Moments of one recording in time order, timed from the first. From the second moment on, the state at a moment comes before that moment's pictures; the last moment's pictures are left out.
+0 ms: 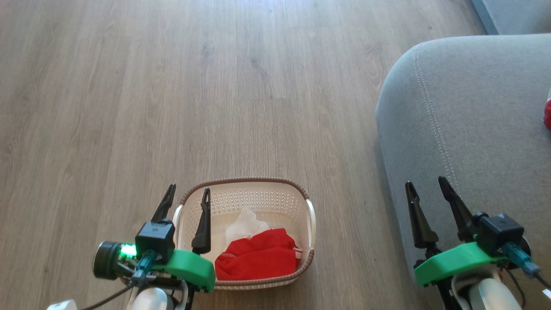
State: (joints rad) left arm -0.05 0.05 -0.24 0.17 -0.10 0.14 -0.26; right arm 0.00 -0.10 0.06 0.17 0.24 0.13 -0.26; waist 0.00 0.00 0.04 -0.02
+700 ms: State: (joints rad) left arm -0.05 0.05 -0.26 0.18 -0.11 0.13 -0.26; right arm 0.00 -0.10 0.04 0.17 0.23 0.13 -0.26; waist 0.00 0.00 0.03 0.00
